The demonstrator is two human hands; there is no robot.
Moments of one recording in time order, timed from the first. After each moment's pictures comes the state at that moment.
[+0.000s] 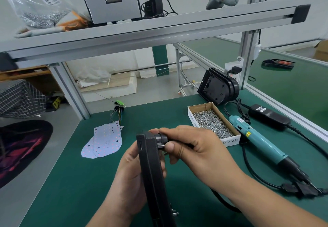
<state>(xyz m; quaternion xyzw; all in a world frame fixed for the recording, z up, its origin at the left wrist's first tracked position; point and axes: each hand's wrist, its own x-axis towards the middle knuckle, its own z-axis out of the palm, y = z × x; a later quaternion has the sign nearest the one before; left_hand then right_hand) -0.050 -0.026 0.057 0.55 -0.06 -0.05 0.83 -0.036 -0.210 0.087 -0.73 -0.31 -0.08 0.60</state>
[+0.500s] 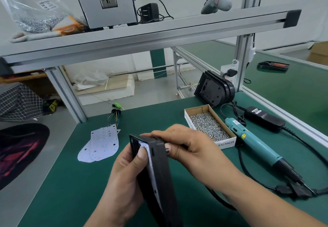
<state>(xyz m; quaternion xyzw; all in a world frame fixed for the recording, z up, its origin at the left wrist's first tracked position) -0.052 -0.029 0.054 0.51 -0.05 -0.01 0.86 -0.028 -0.215 0.085 -0.75 -0.31 -0.05 0.58</state>
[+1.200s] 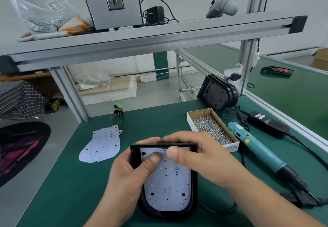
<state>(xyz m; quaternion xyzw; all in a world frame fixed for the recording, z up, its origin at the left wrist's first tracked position) -0.052 -0.021 0.056 0.64 -0.05 0.06 0.76 -0.014 -0.226 0.079 -0.73 -0.28 0.04 0.62</state>
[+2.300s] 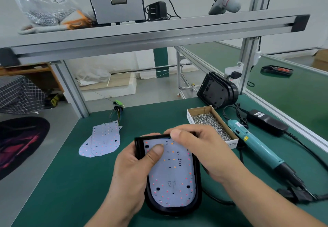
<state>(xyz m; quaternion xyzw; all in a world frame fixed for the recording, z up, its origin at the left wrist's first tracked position) -0.051 -0.035 0.049 0.61 -0.01 0.07 0.79 -0.007 -0.220 0.071 -0.68 -0.21 0.03 0.71</state>
